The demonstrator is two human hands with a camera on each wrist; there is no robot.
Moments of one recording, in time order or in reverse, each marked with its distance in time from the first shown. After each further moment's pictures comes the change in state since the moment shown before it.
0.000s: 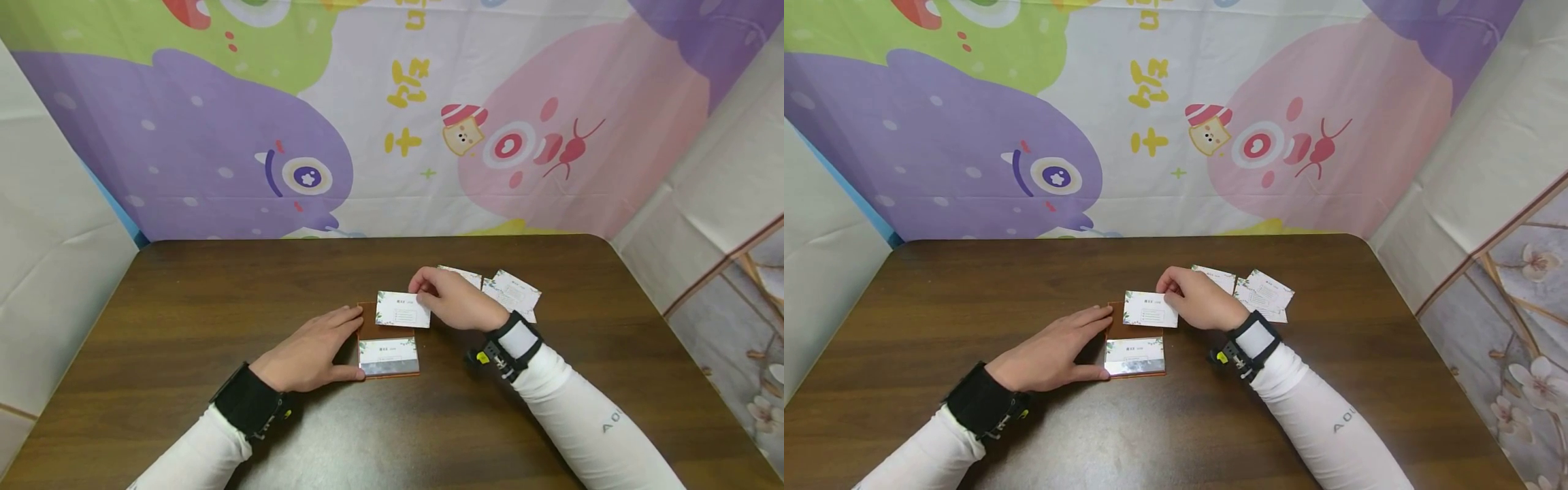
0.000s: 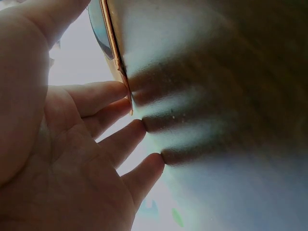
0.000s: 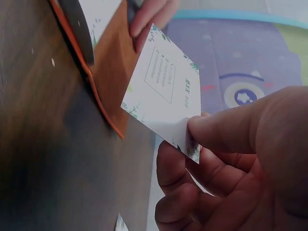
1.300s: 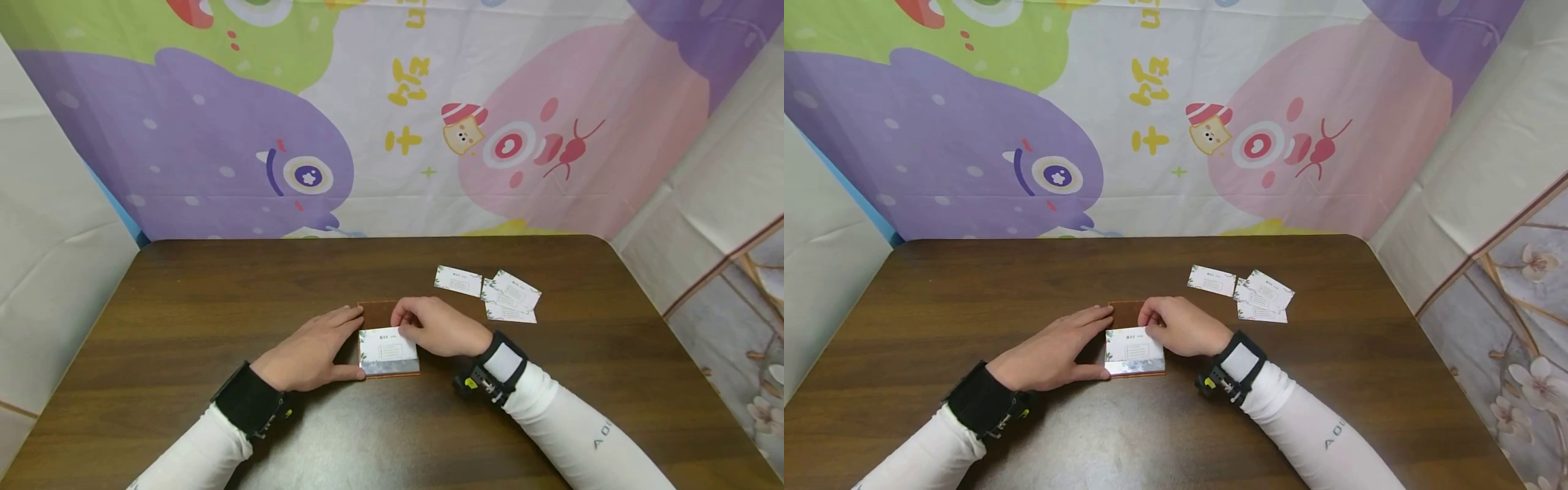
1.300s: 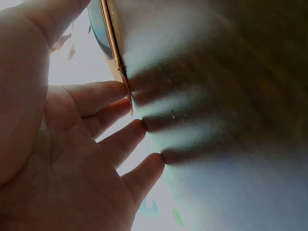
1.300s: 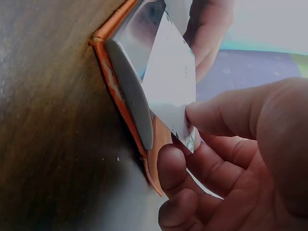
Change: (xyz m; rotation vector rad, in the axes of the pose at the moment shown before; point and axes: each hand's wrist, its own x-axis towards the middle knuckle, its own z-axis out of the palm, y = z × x) left_hand 0.000 0.001 0.002 -0.002 0.005 -0.004; right_hand -0.010 -0.013 0.036 -0.021 -0.115 -0.079
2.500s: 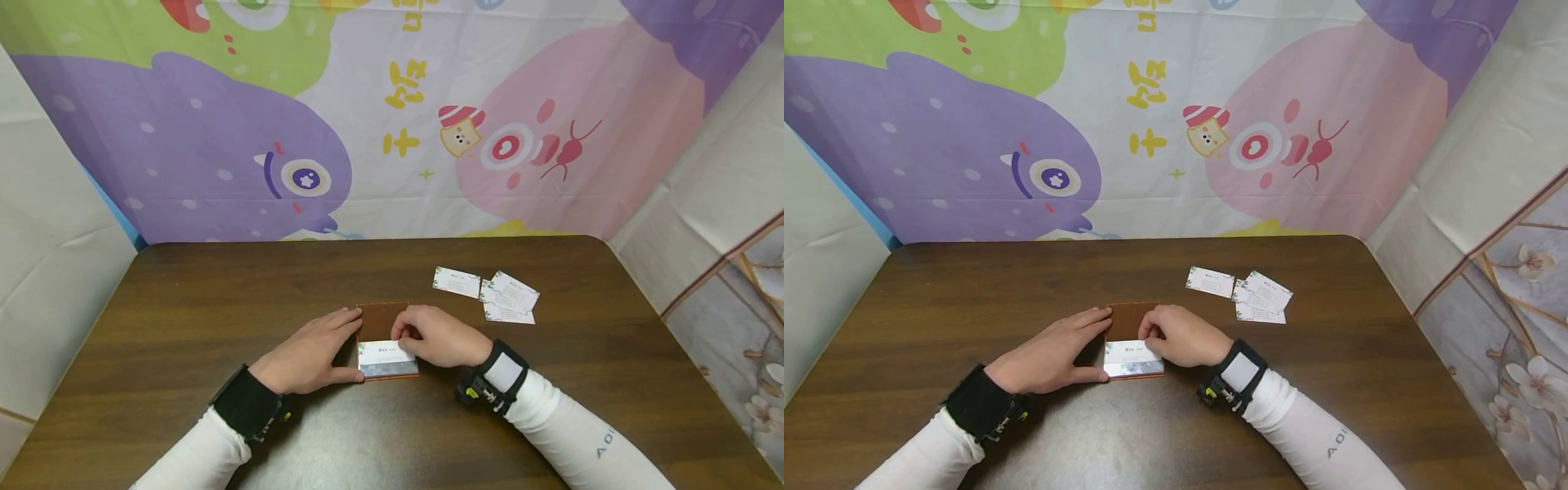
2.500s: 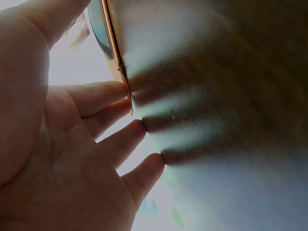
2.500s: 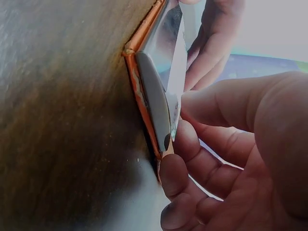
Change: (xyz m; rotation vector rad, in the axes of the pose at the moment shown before) left_hand 0.000 0.000 -0.002 -0.010 -0.014 0.008; right_hand -0.009 -0.003 0.006 -0.050 -0.032 -0.022
